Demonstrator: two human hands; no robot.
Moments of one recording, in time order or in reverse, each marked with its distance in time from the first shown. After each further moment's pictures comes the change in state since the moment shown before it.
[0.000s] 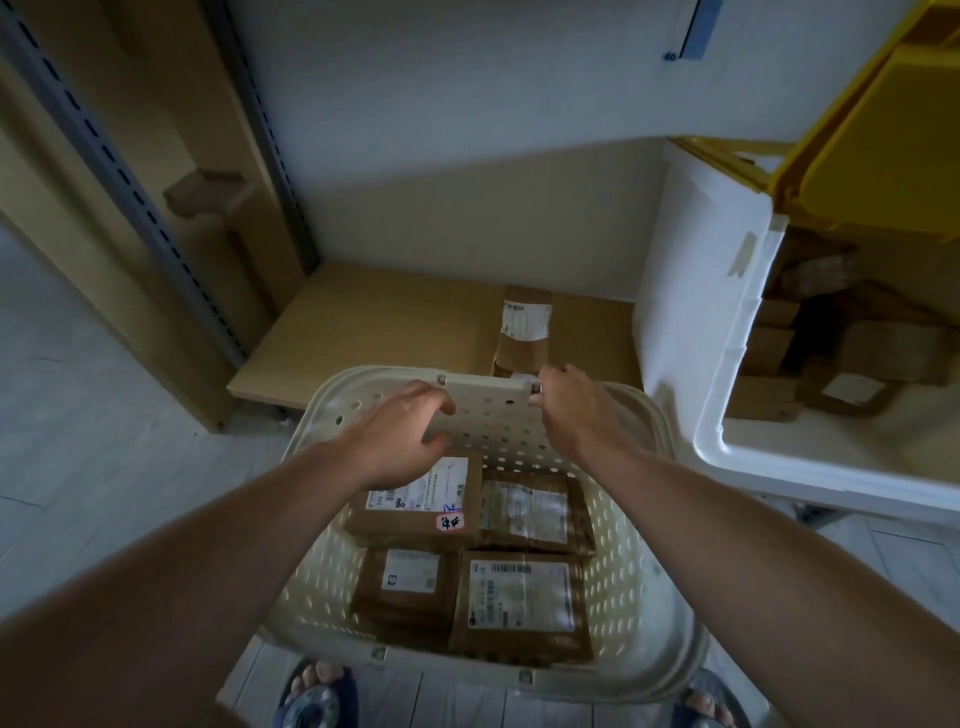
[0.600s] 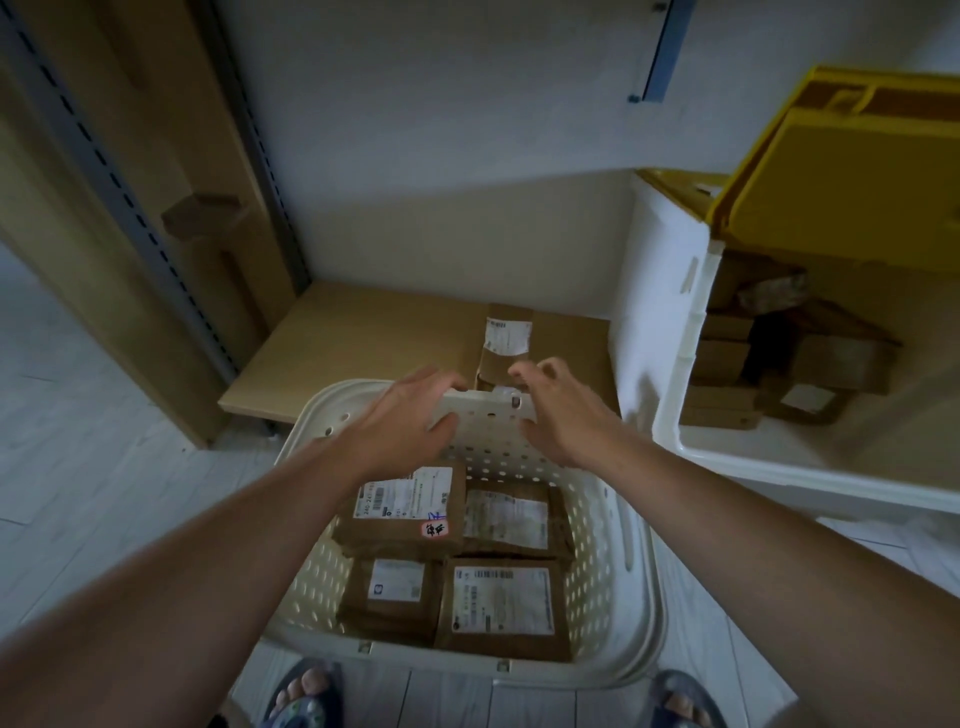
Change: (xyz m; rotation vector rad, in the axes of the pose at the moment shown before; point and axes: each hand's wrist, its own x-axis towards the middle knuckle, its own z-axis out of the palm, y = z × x) left_hand -0.008 0.032 -0.022 -0.106 0.116 0.098; right_hand -0.029 -0.004 -0.047 0.034 -0.096 -0.124
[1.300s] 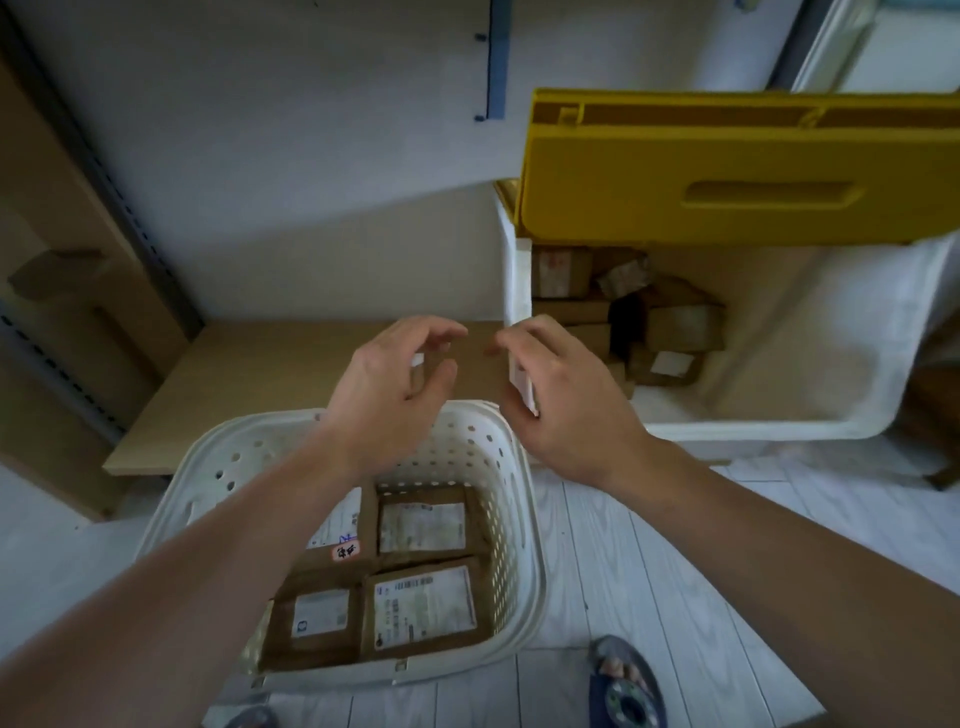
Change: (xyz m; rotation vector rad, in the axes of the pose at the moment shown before) left_hand 0.006 0.125 -0.005 -0.287 0.318 0.267; right_hand -0.120 0.042 -0.084 0.113 0.472 -0.186
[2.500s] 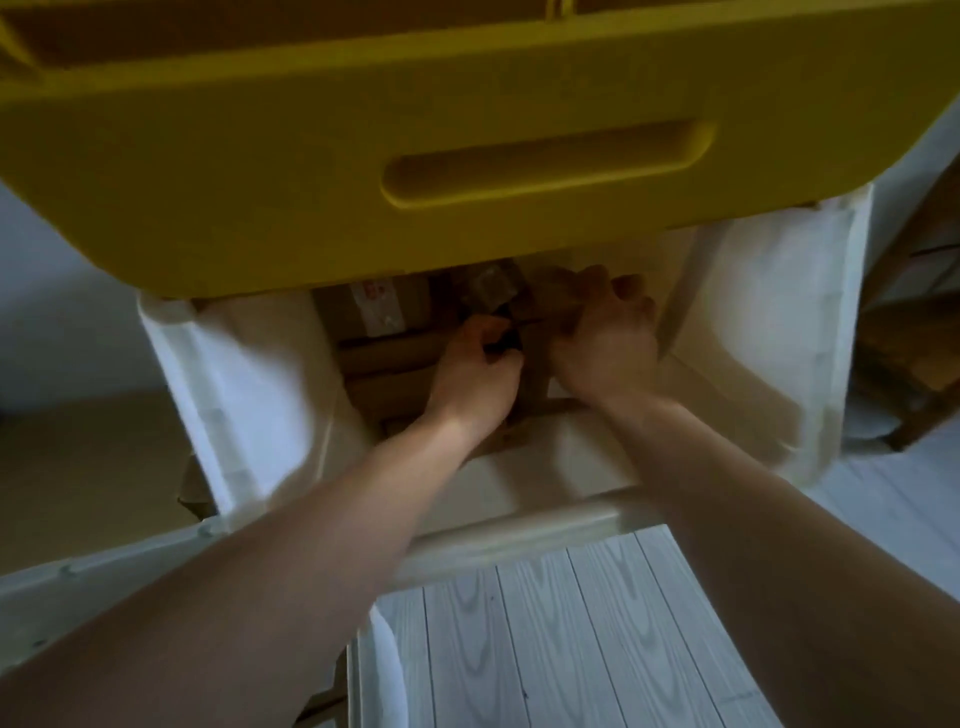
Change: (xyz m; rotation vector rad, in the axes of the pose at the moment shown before) left_hand 0.174 0.065 0.257 -0.404 -0.137 -0.345; right_hand 0.029 0.241 -0.038 -0.065 0.269 0.792
